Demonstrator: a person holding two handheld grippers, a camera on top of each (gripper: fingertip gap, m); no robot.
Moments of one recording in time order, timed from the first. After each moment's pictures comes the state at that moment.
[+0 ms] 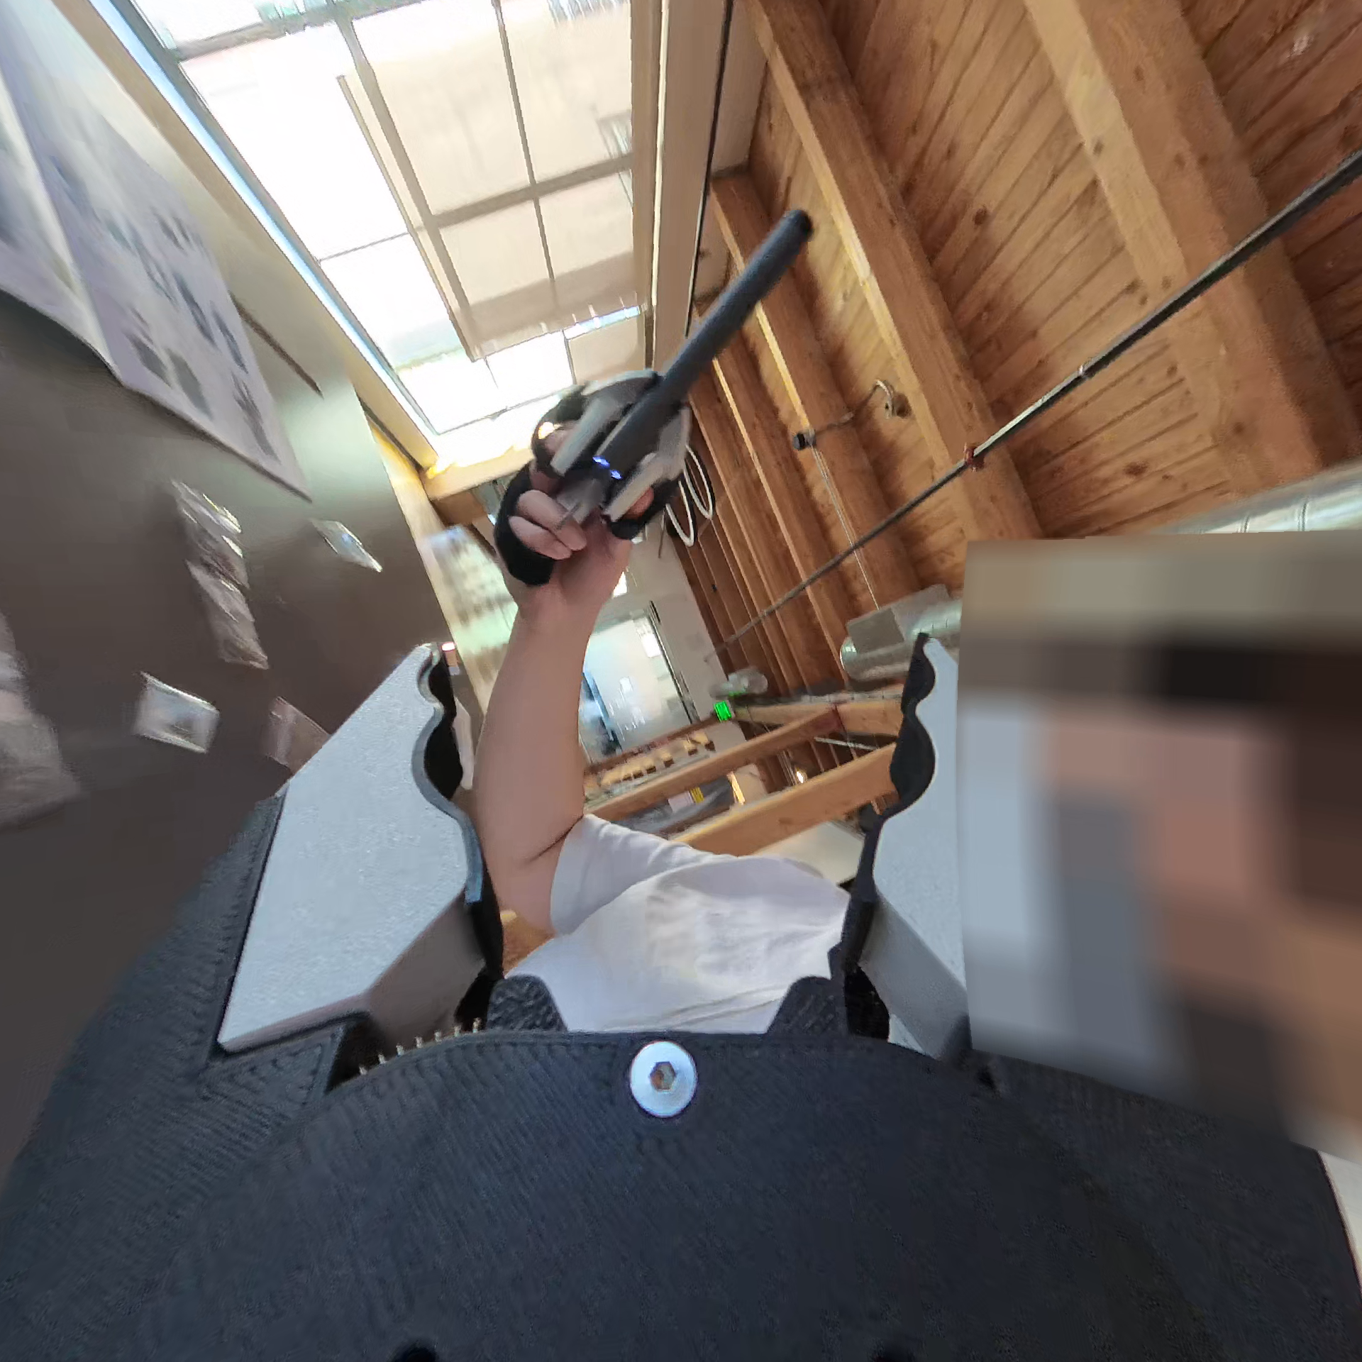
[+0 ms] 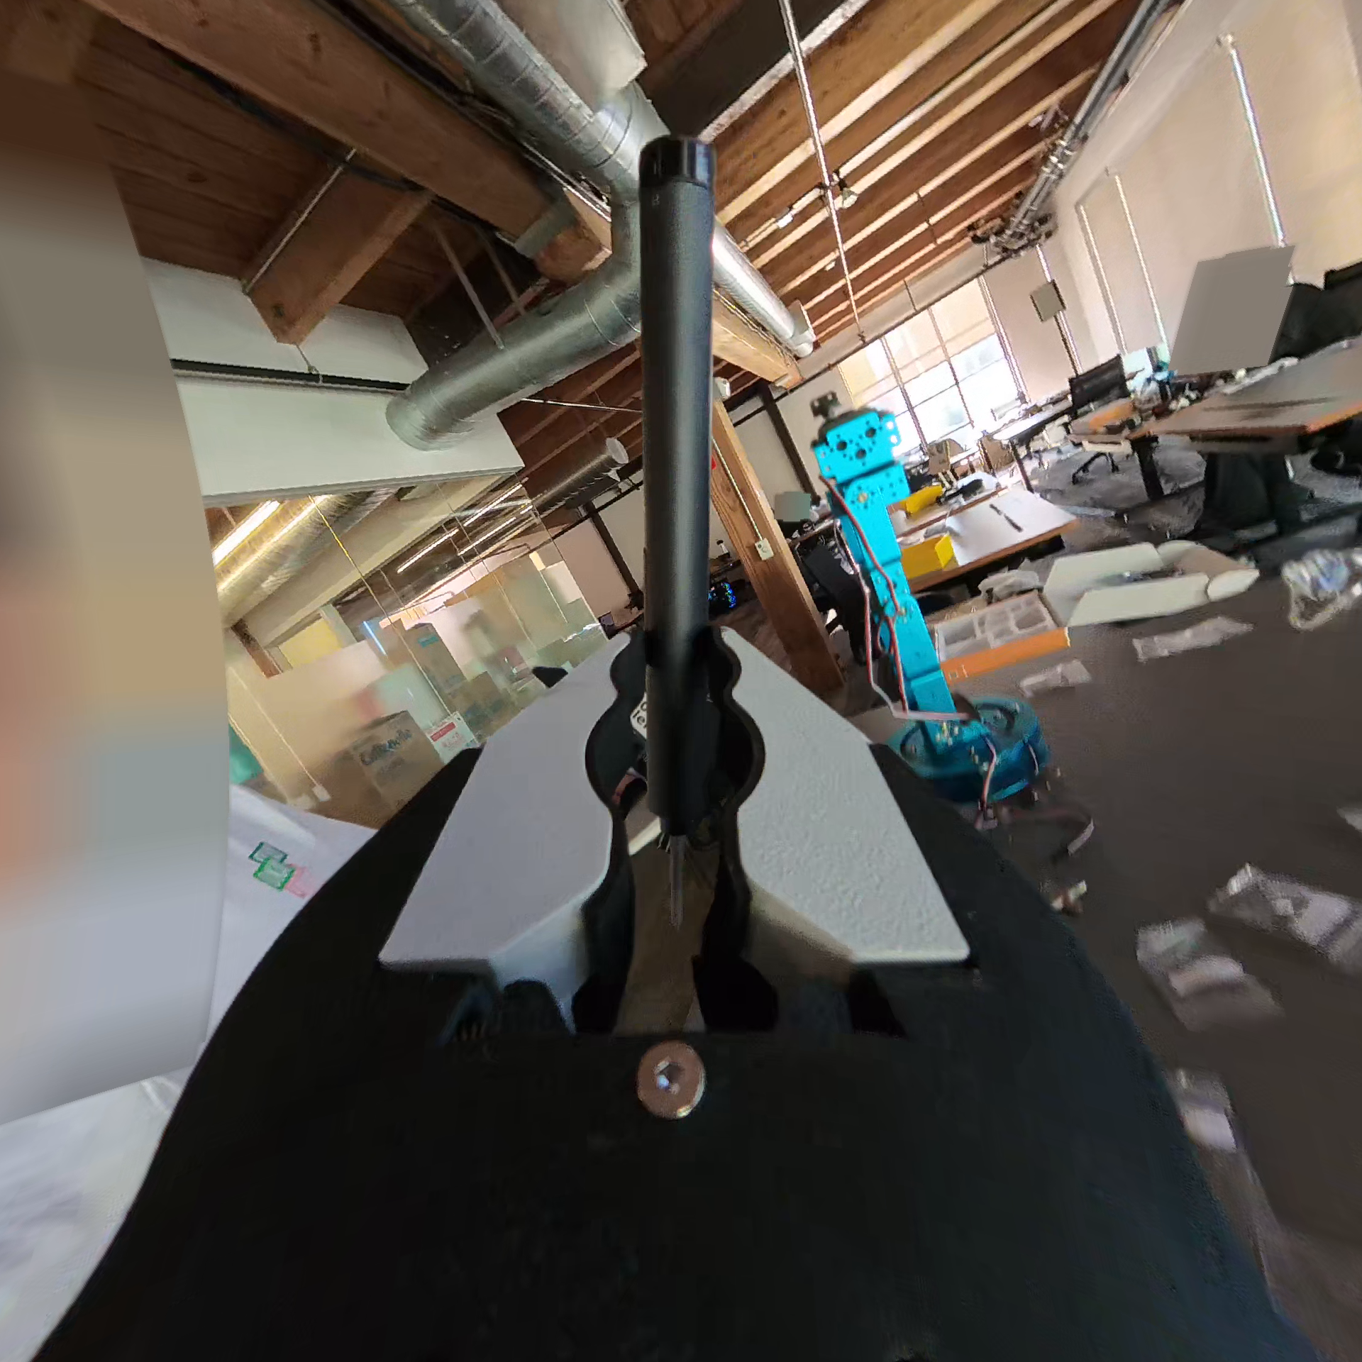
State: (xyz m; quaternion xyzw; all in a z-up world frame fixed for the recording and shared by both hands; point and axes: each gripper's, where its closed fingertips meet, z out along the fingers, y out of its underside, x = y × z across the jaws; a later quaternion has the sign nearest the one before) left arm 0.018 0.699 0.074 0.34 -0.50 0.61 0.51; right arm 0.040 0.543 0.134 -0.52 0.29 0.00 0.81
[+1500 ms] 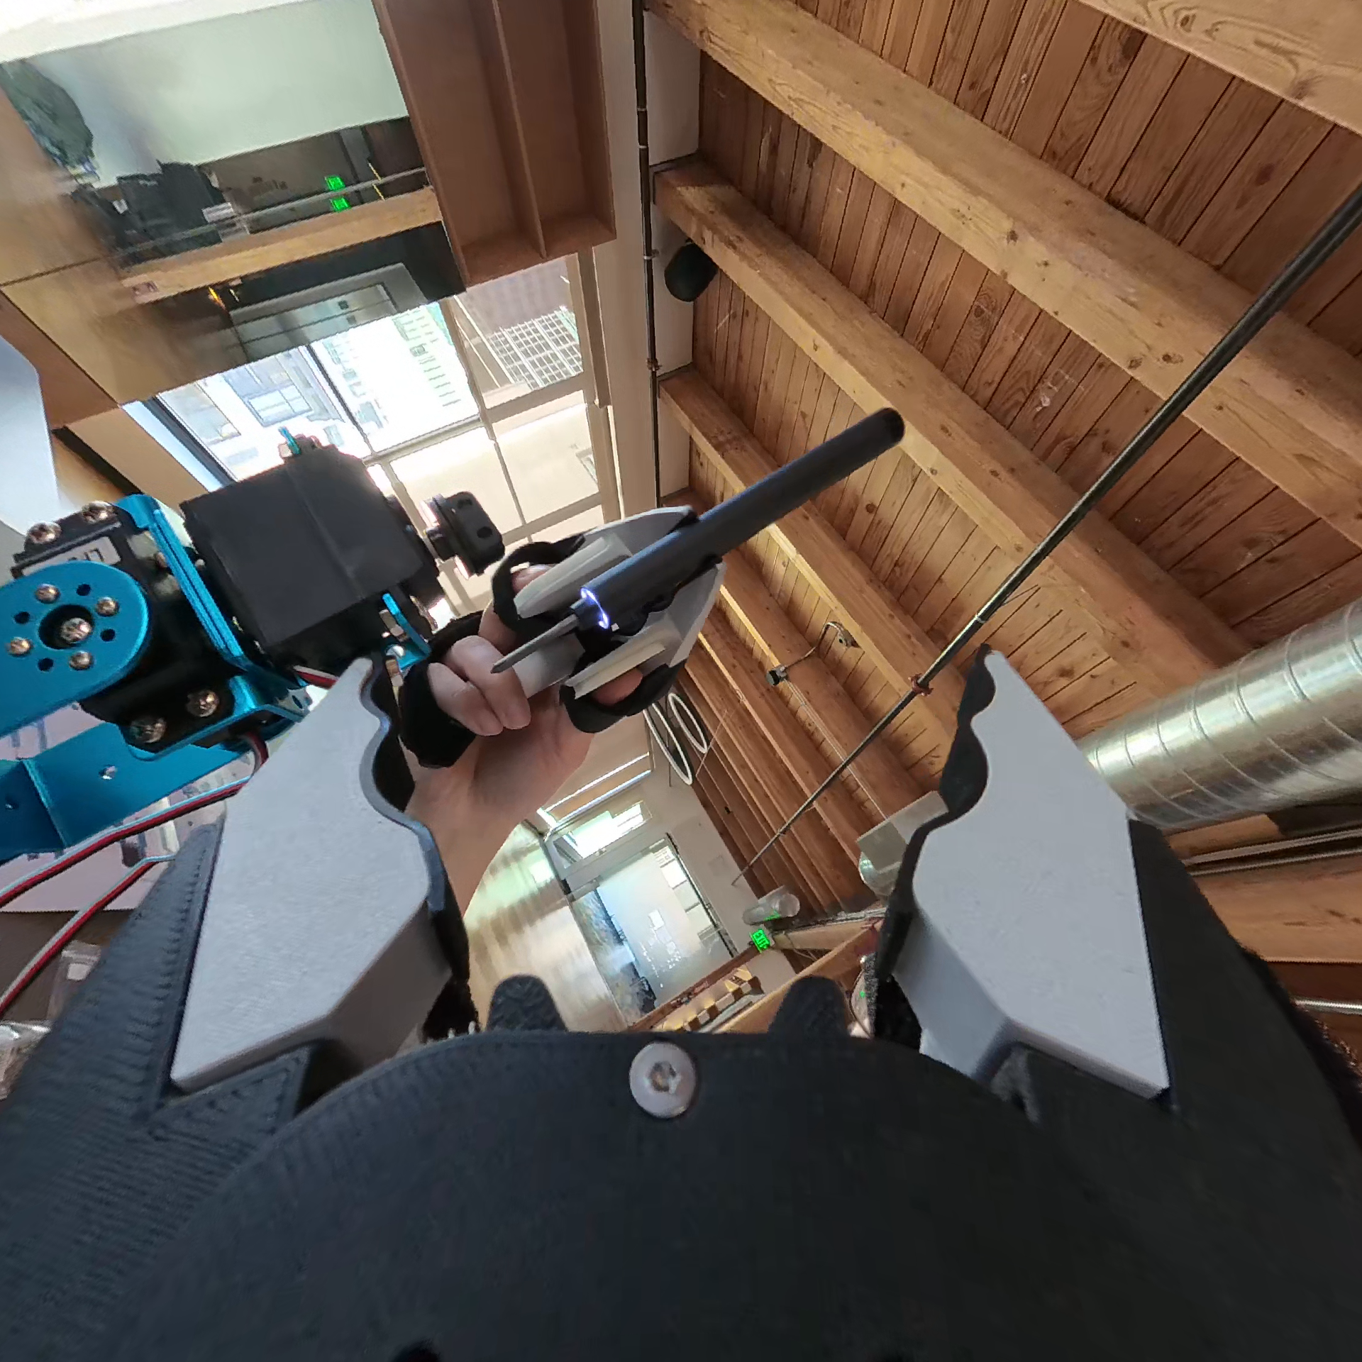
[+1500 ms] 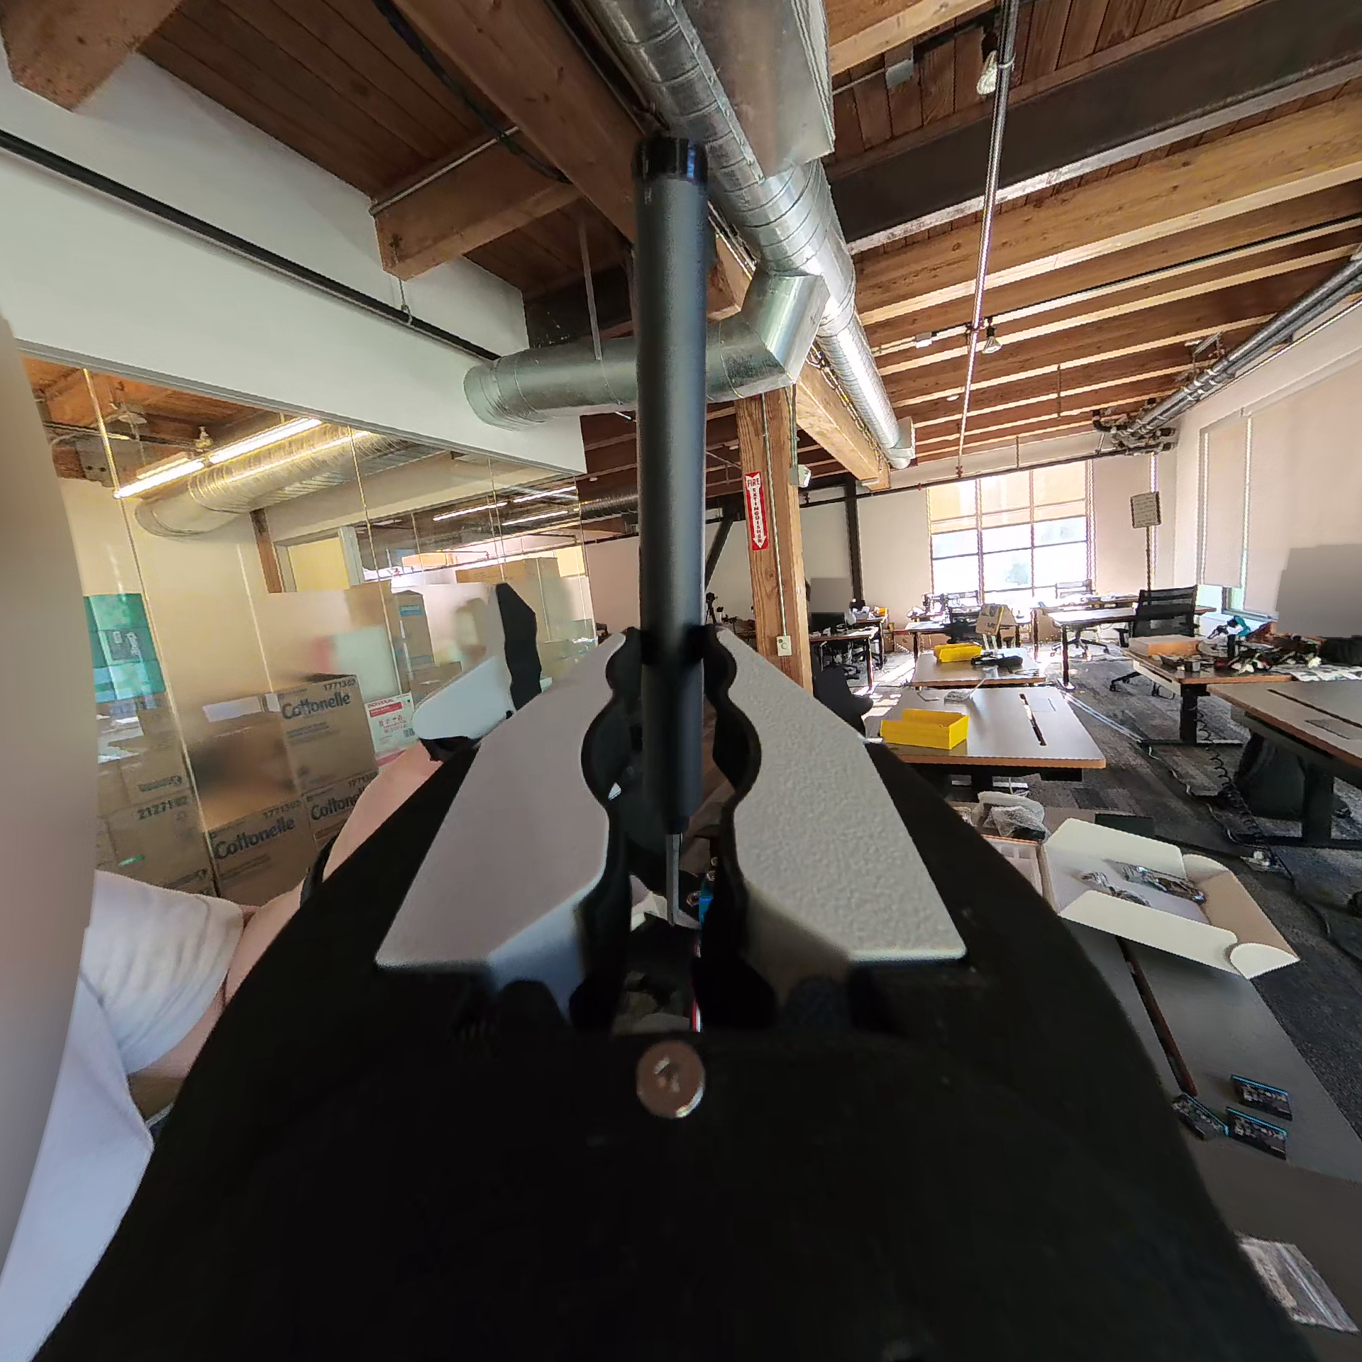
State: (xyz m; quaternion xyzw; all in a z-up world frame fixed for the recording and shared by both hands) left arm 0.234 0.772 0.231 0.37 -0.38 0.74 0.41; right arm 0.248 0.731 0.270 -0.53 0.12 -0.08 0.84
